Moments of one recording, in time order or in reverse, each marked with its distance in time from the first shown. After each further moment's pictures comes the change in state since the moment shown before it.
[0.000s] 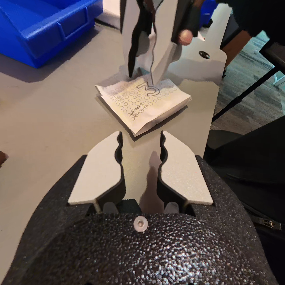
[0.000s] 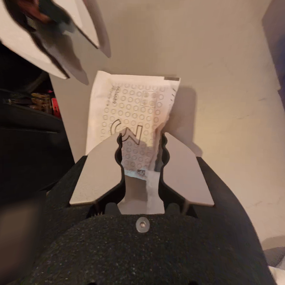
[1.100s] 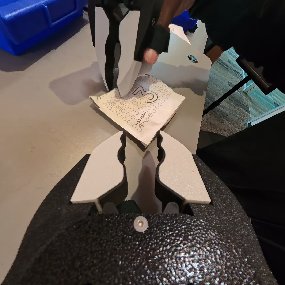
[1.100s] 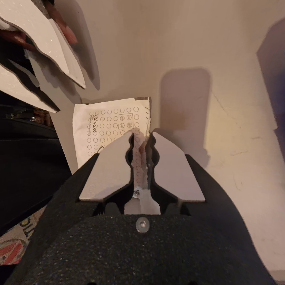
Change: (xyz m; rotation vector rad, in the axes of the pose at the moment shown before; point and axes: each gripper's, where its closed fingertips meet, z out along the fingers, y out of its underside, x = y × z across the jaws) left arm 0.001 0.000 0.002 -0.014 0.113 -0.084; right arm 0.012 -0.029 0.024 -0.060 -0.033 0.054
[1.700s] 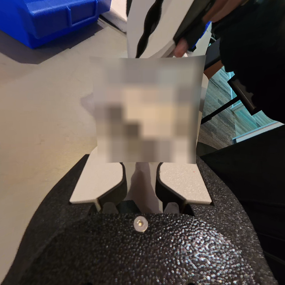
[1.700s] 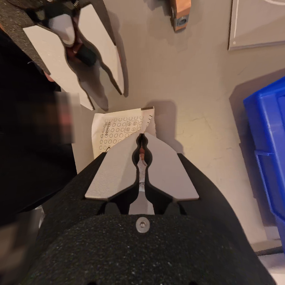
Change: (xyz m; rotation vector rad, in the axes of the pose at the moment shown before) left arm -0.011 -0.007 -0.005 0.053 0.015 -0.122; right arm -0.024 -0.024 -0.036 0.121 0.087 -0.159
